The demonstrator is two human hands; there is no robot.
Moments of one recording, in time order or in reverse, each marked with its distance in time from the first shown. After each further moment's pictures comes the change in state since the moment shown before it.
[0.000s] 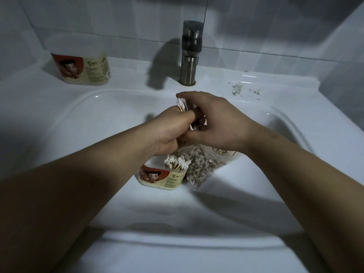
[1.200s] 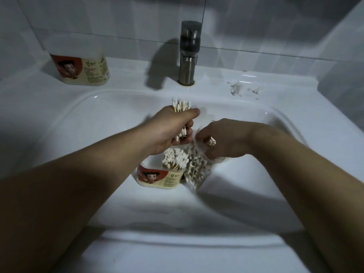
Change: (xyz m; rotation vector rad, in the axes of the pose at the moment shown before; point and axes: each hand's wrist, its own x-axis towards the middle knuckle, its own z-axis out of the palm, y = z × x) left_hand 0.005 -0.003 -0.009 0.056 0.108 0.034; right_hand -0.010 0.006 -0.007 -0.267 -0.627 0.245
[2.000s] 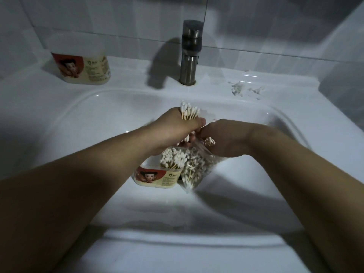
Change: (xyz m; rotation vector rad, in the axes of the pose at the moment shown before) left_hand 0.002 -0.007 -0.002 0.288 -0.082 0.102; right_hand 0.005 0.002 0.005 -0.036 0.049 0.003
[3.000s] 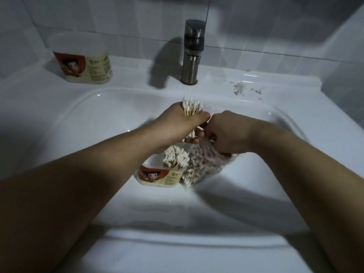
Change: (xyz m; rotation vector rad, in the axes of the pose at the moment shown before) left_hand 0.001 0.002 0.001 -0.079 -0.011 0.080; right_hand -0.007 -0.009 -0.012 -0.076 0.082 0.048
